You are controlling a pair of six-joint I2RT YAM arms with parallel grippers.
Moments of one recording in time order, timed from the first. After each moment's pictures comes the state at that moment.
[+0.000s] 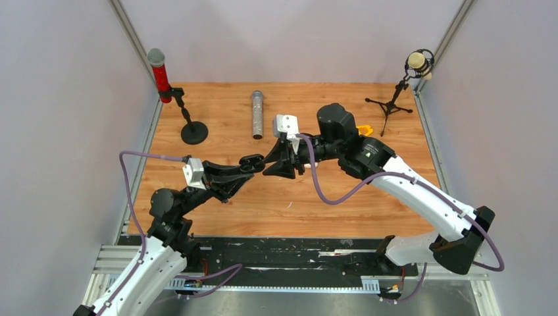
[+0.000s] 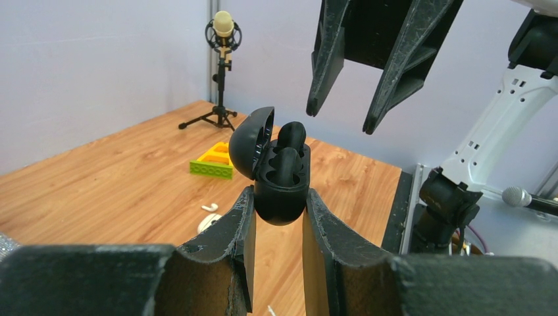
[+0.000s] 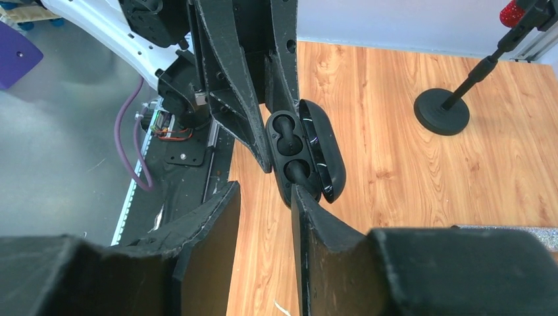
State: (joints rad) left arm -0.45 0.43 0.34 0.49 0.59 -0.36; right arm 0.87 1.30 1.41 -0.40 -0.73 -0.27
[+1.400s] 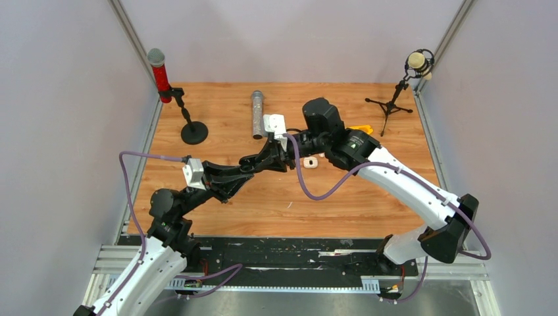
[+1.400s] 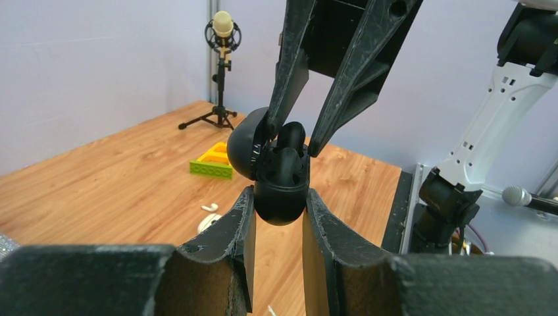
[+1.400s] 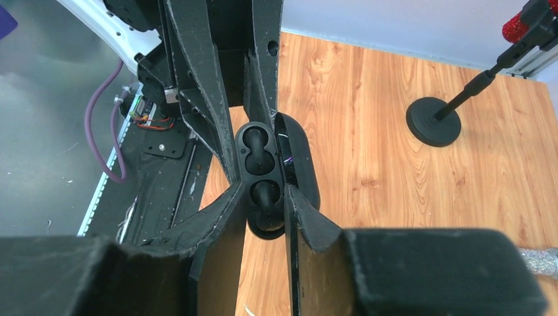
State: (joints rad) left arm -0.45 0.43 0.34 0.49 0.60 -0.36; right arm 0.87 1.42 1.50 -0.43 -0.76 -0.39
